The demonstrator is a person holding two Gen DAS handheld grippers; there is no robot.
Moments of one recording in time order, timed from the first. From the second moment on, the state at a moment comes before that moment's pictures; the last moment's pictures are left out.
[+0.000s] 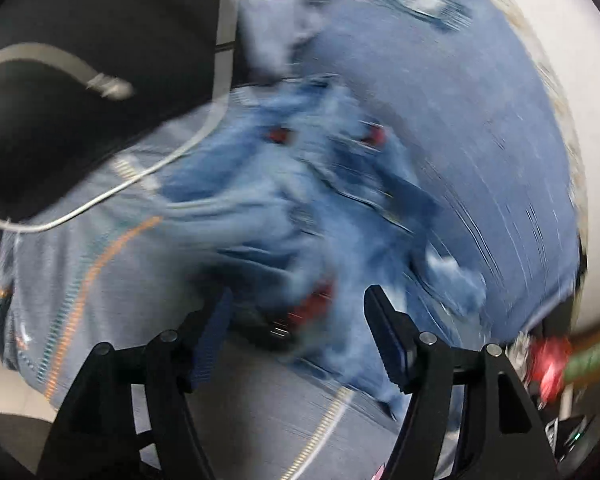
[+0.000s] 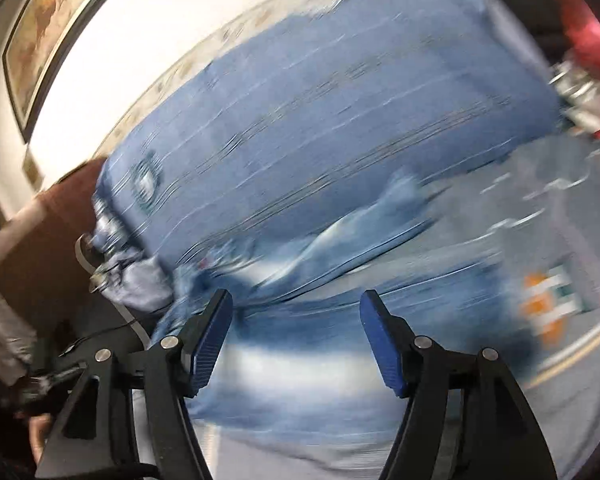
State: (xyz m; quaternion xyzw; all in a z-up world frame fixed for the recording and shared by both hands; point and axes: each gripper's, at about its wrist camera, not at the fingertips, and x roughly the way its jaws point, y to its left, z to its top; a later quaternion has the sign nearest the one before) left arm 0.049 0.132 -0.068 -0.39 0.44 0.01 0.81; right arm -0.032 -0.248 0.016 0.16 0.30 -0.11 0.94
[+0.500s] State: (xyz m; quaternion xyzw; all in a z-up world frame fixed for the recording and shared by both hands) left arm 0.090 0.159 -0.110 -0.47 0.48 0.00 0.74; right arm 0.051 -0.108 -0.121 0.01 0.51 0.07 0.86
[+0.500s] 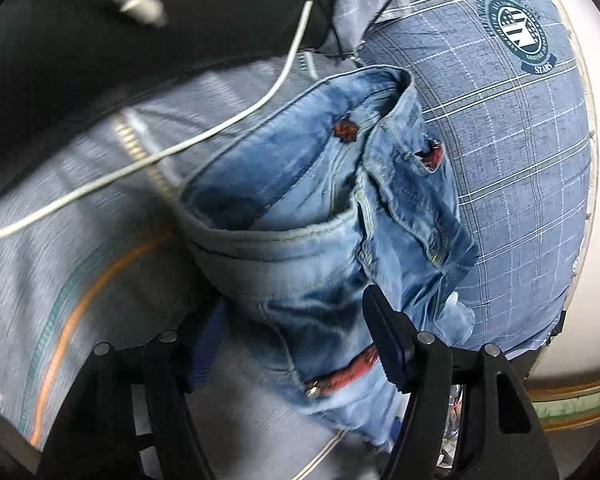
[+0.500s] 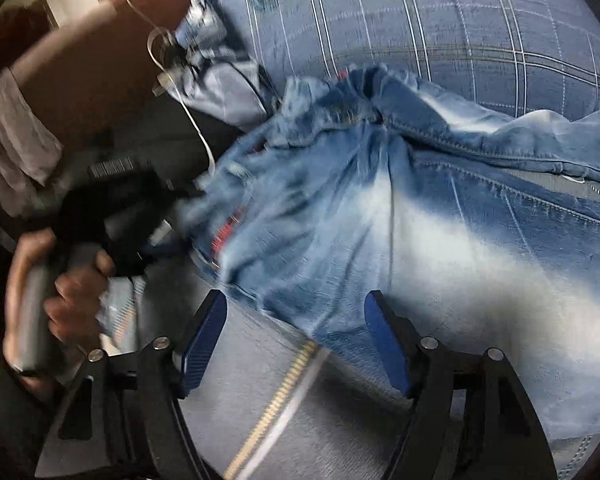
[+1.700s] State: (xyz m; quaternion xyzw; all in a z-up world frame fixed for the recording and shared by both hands) left arm 0.036 0.097 0.006 -0.31 0.32 0.06 0.89; right arm 0.035 -0.209 -0.022 0.22 0.43 0.08 0.87
